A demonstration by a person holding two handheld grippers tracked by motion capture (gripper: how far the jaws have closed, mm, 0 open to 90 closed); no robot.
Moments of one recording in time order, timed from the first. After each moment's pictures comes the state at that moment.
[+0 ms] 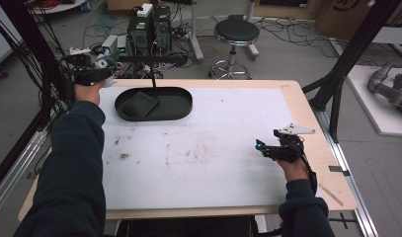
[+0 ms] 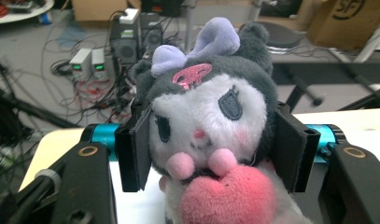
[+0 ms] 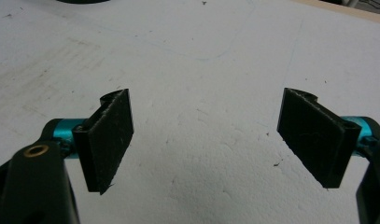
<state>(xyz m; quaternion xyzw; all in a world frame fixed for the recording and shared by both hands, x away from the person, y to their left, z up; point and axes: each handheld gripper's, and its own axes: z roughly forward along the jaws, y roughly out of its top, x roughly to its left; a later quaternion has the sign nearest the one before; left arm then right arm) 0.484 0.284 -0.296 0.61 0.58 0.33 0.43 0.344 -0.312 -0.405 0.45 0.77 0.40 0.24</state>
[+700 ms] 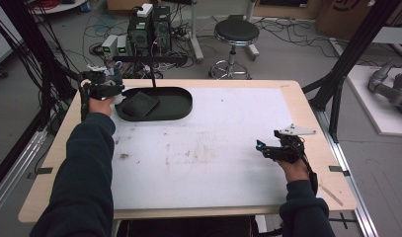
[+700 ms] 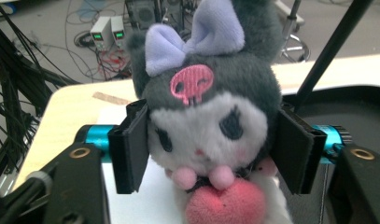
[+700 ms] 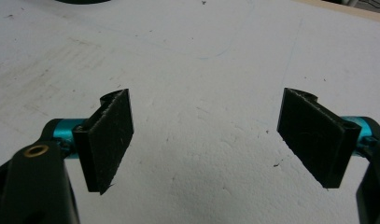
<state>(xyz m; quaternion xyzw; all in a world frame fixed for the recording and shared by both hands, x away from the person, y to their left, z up) 0.493 0.266 -0.354 0.65 0.59 0.33 0.35 0.342 -0.314 -0.405 0.45 0.77 0.40 0.24</state>
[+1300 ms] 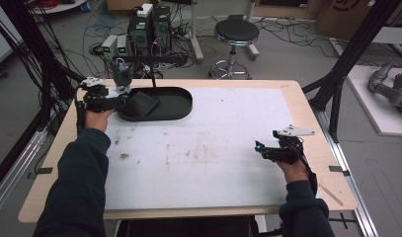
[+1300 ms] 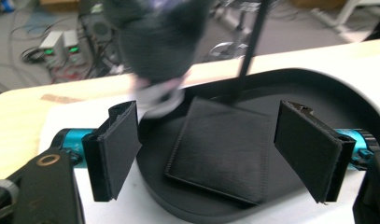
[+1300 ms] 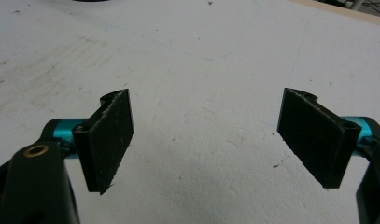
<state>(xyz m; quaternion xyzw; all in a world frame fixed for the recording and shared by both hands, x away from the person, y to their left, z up) 0.445 0.265 -0.357 0.66 0.52 0.30 0.45 0.339 -0.309 -0.404 0.44 0.77 0.40 0.24</state>
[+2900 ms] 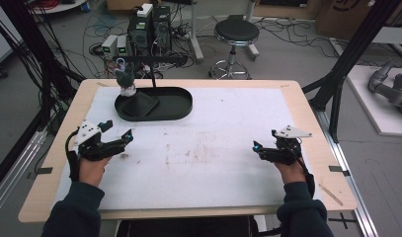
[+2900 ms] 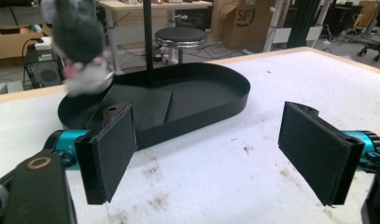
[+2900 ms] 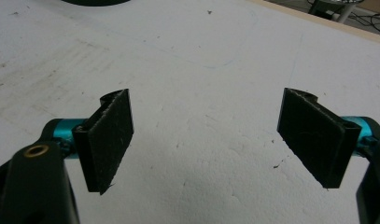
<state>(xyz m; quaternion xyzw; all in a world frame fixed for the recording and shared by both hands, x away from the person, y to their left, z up) 0.318 0.247 -0.397 0.66 0.42 0.30 0.54 0.333 -0.299 -0.400 0.43 0.77 0.39 0.27</state>
